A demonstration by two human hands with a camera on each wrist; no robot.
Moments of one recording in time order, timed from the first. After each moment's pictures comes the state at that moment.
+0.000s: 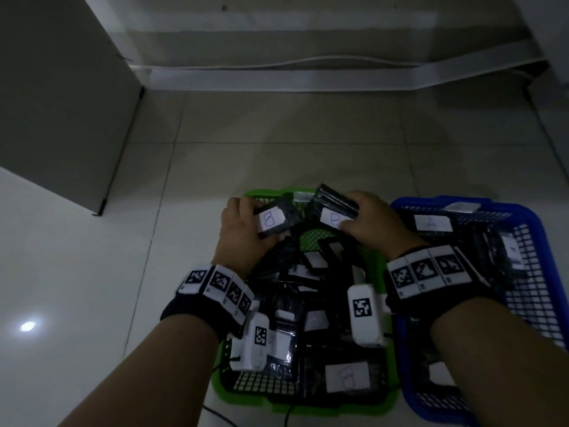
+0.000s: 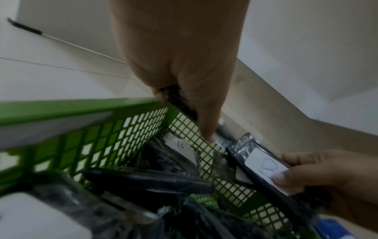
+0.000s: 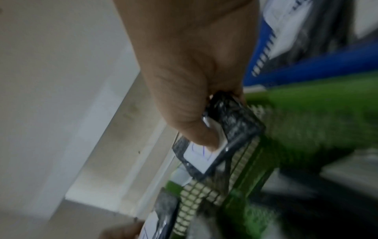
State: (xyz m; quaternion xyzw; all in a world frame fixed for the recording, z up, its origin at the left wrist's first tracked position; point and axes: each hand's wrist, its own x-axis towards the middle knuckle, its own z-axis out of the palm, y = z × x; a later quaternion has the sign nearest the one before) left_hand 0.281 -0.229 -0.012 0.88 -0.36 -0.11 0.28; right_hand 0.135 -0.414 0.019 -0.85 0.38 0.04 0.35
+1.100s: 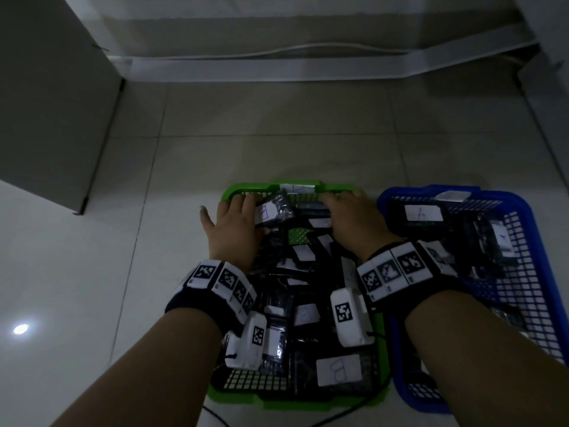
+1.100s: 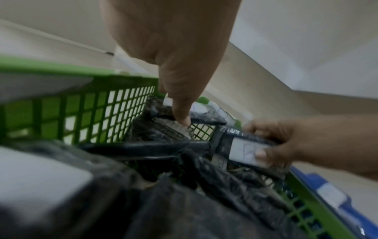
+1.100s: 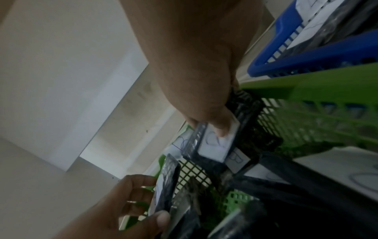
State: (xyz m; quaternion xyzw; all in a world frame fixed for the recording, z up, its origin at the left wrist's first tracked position) left_hand 0.270 -0.242 -0.021 0.92 -0.37 -0.08 0.08; right_hand 0.138 -0.405 -0.001 -0.94 0.30 0.12 0.15
